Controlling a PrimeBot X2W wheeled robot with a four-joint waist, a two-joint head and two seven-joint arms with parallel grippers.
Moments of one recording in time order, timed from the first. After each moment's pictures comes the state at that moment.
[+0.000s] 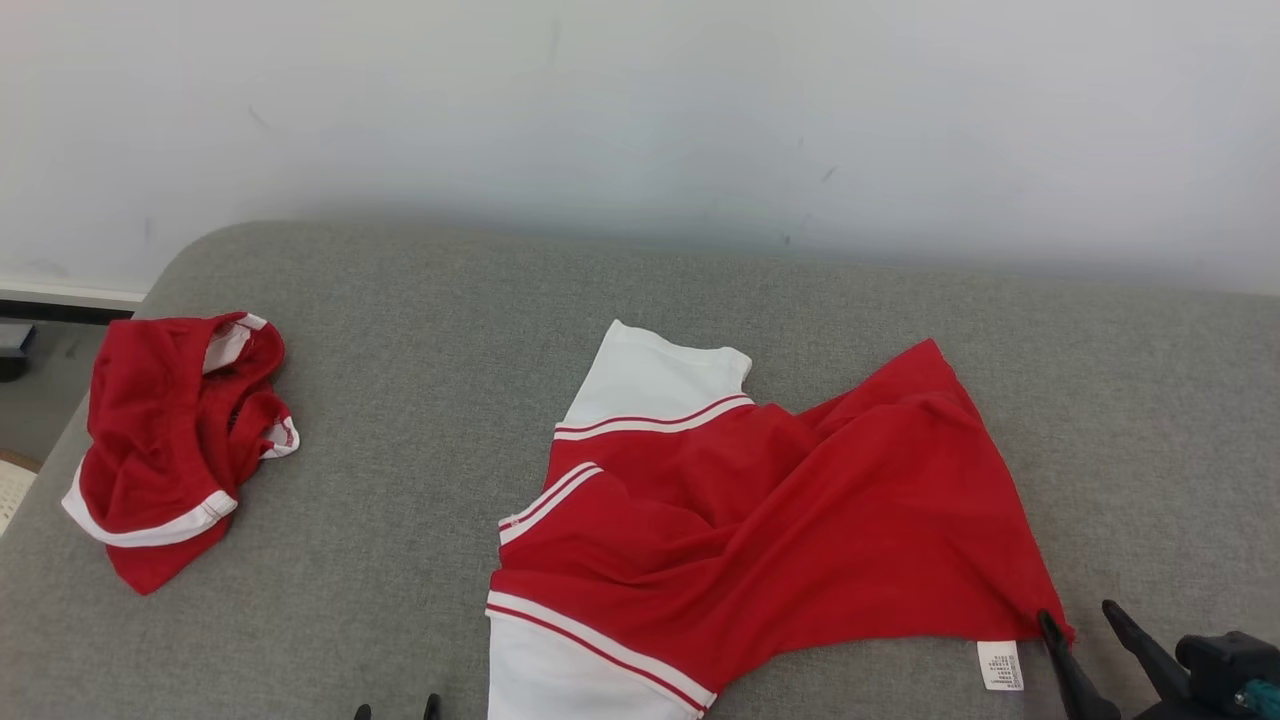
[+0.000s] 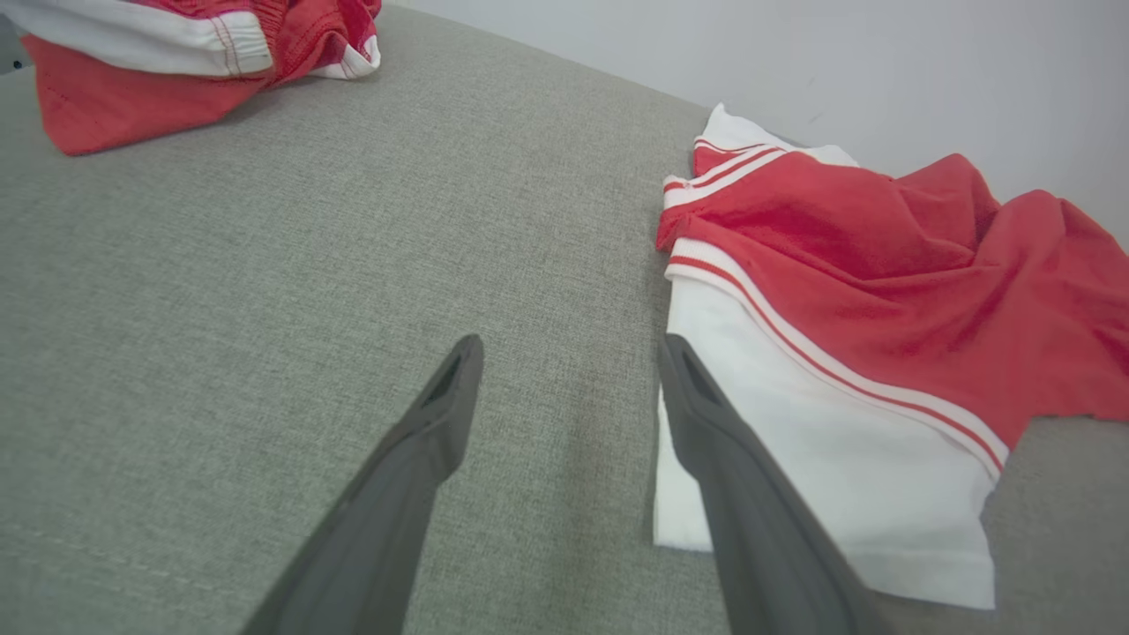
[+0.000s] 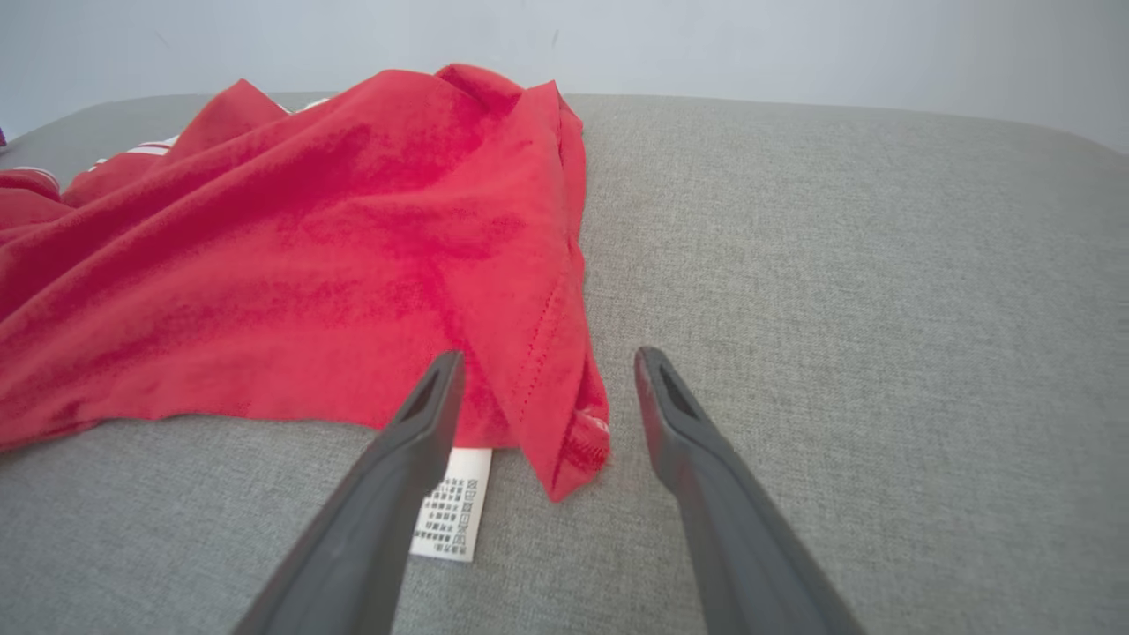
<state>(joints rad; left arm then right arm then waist) 0.08 0.05 -0.10 0.37 -0.35 -0.11 -0.26 -0.08 -0.48 0.32 0.54 0.57 0.13 -0.26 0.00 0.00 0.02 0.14</state>
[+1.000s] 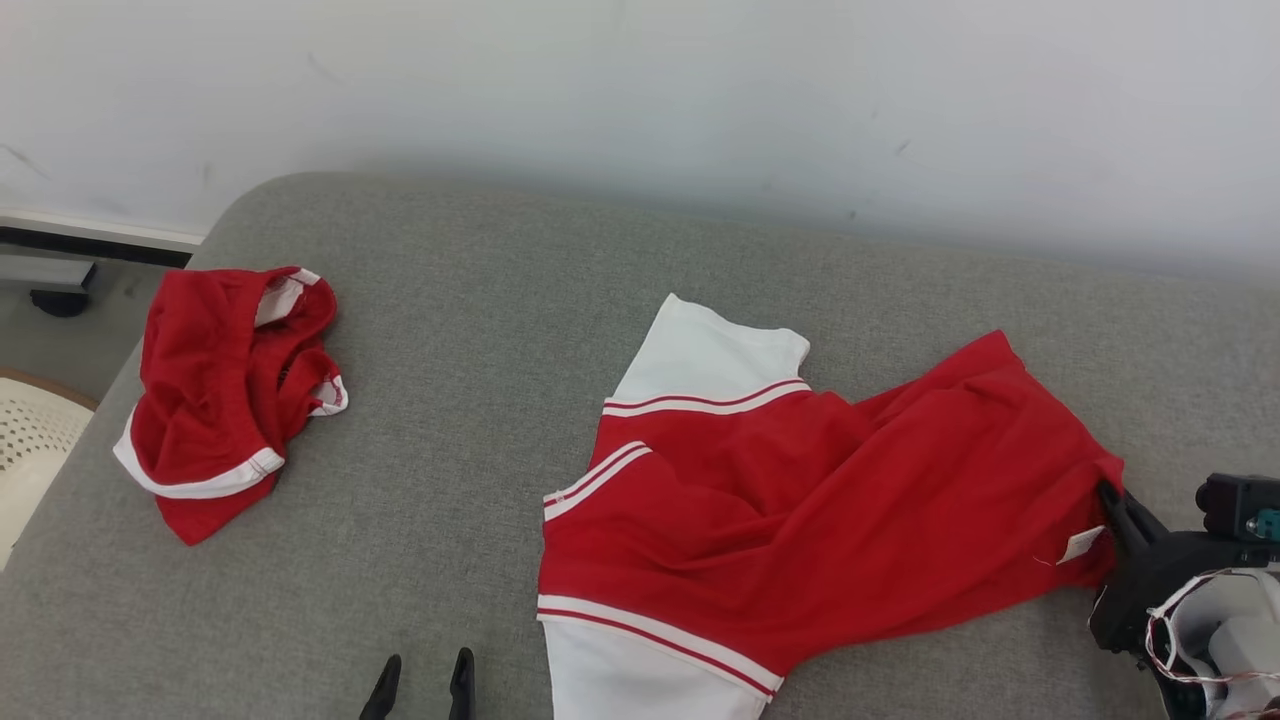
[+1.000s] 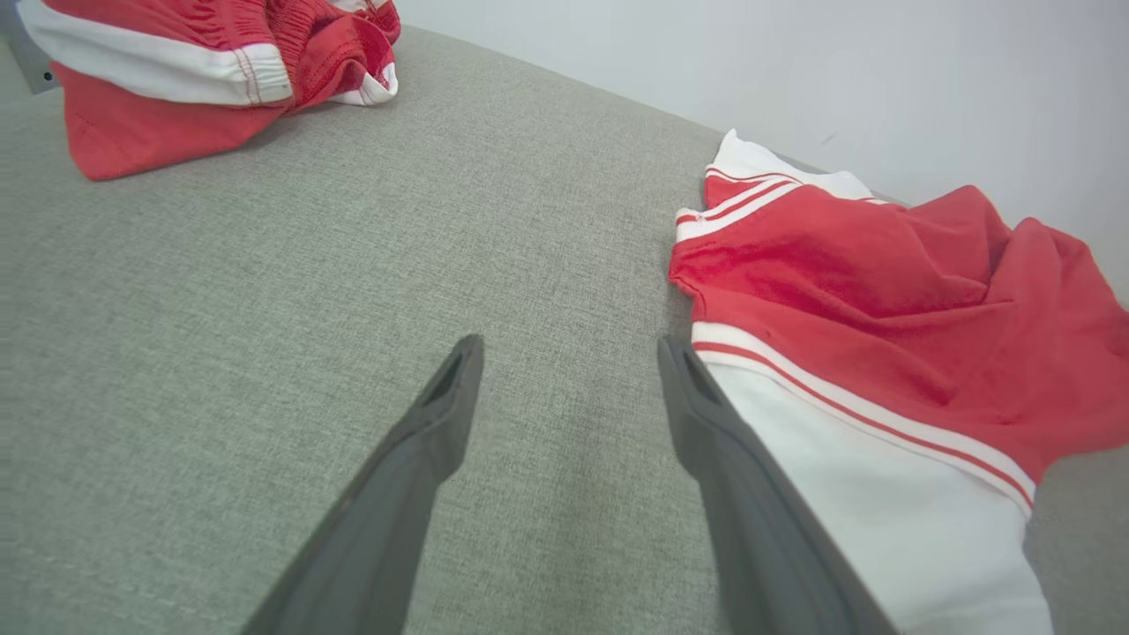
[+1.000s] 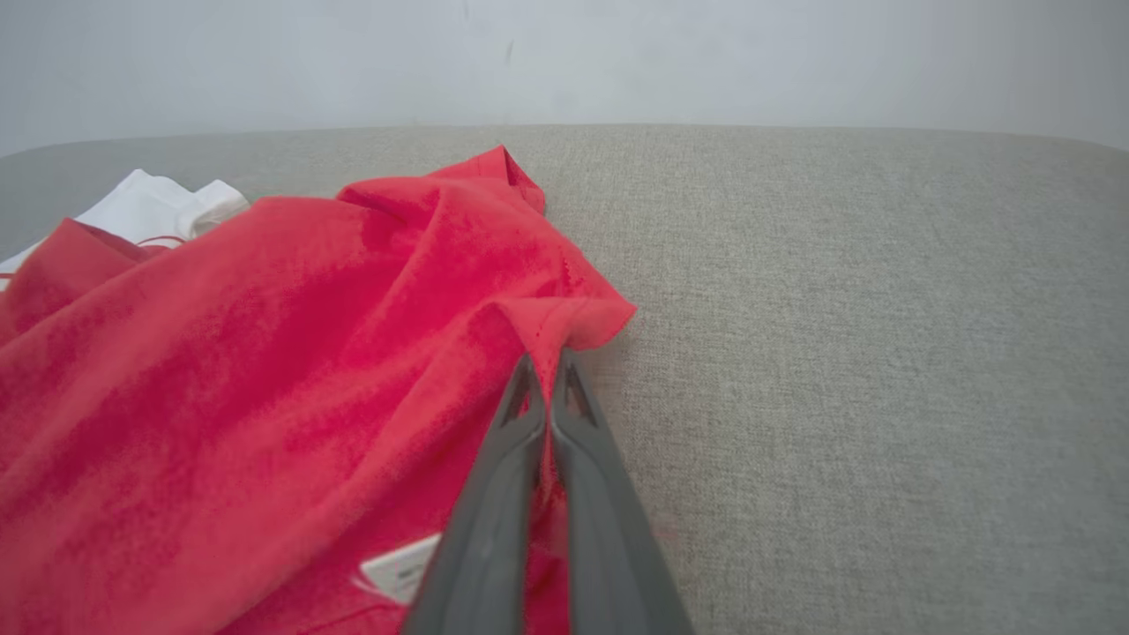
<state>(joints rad) 0.02 0.05 -0.16 0.36 -0.36 -0.09 -0.26 -0.45 -0.48 0.39 0.88 0.70 0.13 -0.17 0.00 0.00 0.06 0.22</state>
